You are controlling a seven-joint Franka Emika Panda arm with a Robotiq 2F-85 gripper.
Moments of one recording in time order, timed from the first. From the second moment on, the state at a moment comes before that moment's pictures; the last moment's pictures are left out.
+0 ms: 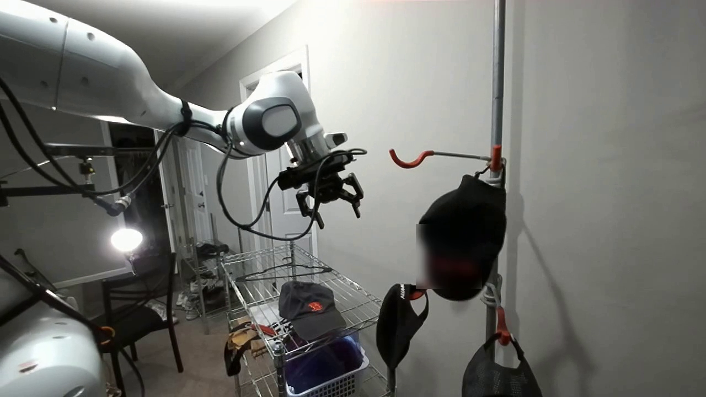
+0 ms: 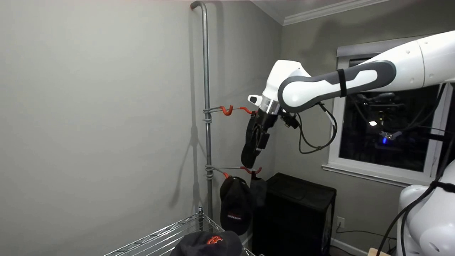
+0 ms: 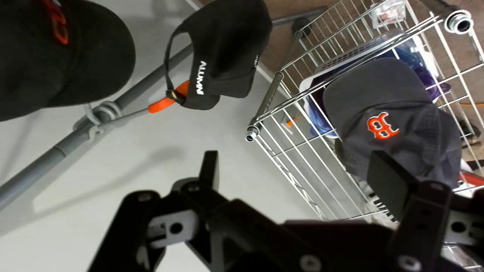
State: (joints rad) arm 0.20 -0.47 -0.04 -2.28 -0.11 2.20 -0.63
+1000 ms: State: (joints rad) arm 0.31 -0.10 0.22 -2.21 -0.21 2.30 -0.62
